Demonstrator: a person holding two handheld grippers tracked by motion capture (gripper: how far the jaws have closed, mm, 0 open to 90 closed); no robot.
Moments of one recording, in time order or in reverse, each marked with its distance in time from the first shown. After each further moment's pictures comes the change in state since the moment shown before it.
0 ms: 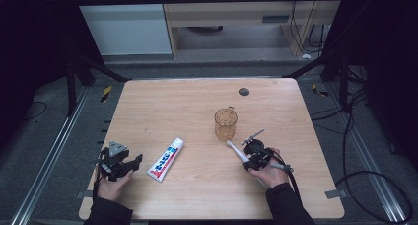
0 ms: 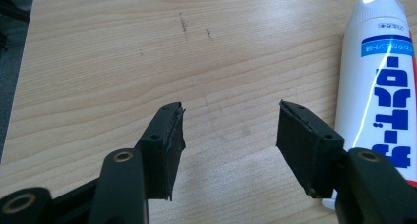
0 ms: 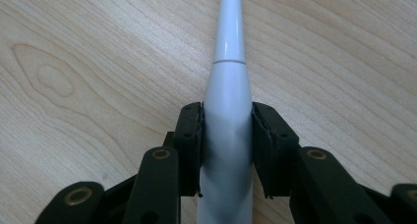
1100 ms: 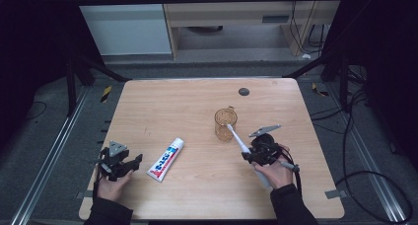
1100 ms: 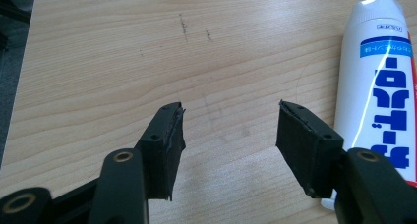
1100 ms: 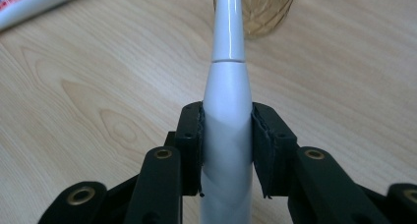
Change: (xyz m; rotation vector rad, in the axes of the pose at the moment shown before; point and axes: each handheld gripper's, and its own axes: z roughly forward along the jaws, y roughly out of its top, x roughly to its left) left arm 0.000 0.000 -0.001 -0.005 0.002 0.001; right arm -0.001 -0.002 -0.052 -0.282 0.059 0.044
